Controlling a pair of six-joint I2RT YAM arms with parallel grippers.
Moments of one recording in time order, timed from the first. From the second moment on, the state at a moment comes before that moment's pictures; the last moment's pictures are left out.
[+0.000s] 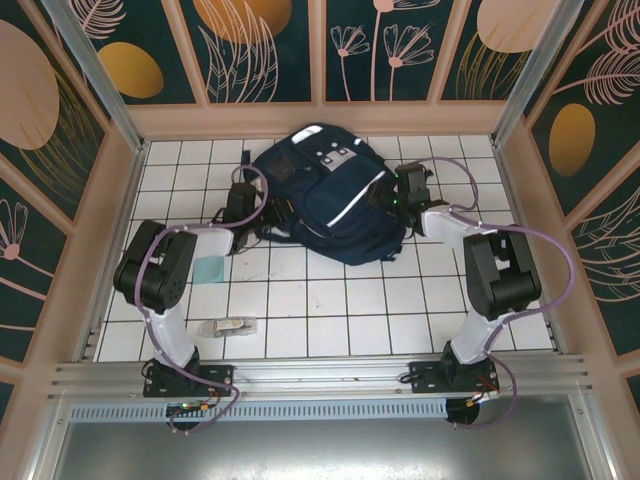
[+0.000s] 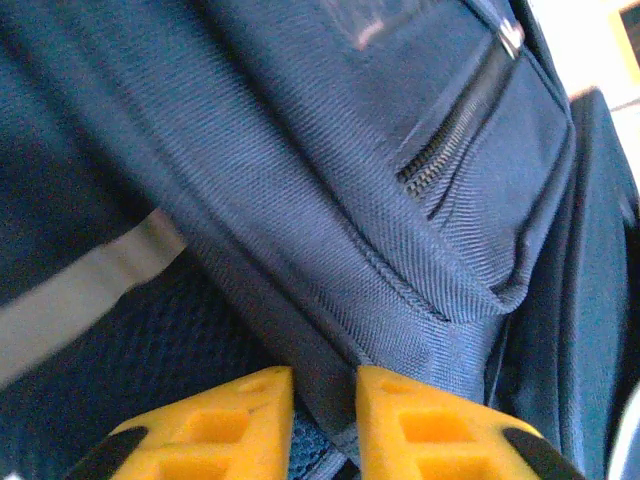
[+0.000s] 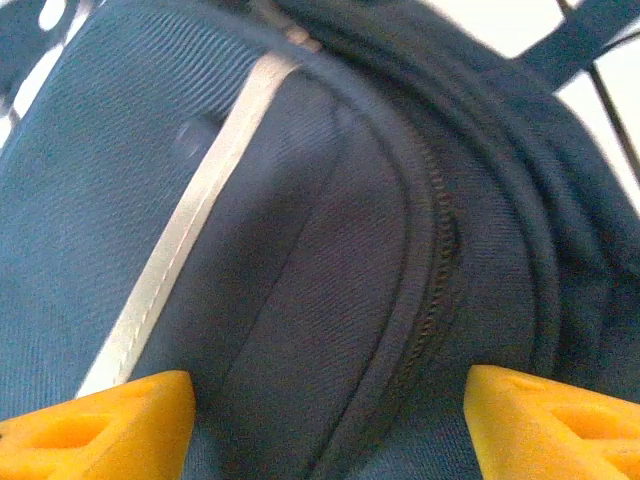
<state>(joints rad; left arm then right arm) -0.37 1.84 0.87 0.40 0.34 -0.80 0.30 1.75 1.05 -0.02 -0.06 0.62</state>
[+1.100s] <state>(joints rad) -0.43 1.80 0.89 0.36 0.12 -0.94 0.75 1.60 0.85 0.02 0.01 0.90</state>
